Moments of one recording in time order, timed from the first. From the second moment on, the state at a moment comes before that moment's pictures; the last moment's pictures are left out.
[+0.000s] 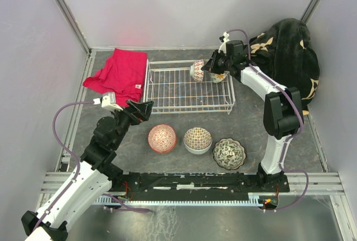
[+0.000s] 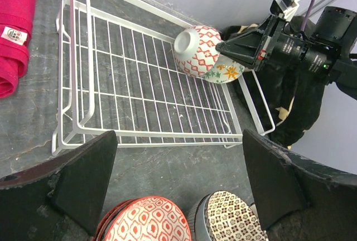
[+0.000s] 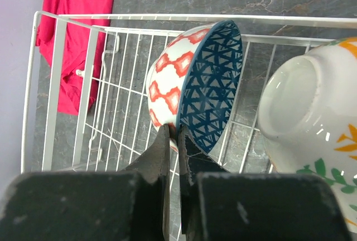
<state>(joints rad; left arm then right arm) -0.52 0.50 0.44 -0.01 -0.21 -0.69 0.27 1.93 1.50 -0.14 -0.36 0.51</state>
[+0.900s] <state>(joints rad) -0.52 0.50 0.44 -0.01 -0.21 -0.69 0.25 1.90 1.46 -0.29 -0.23 0.50</state>
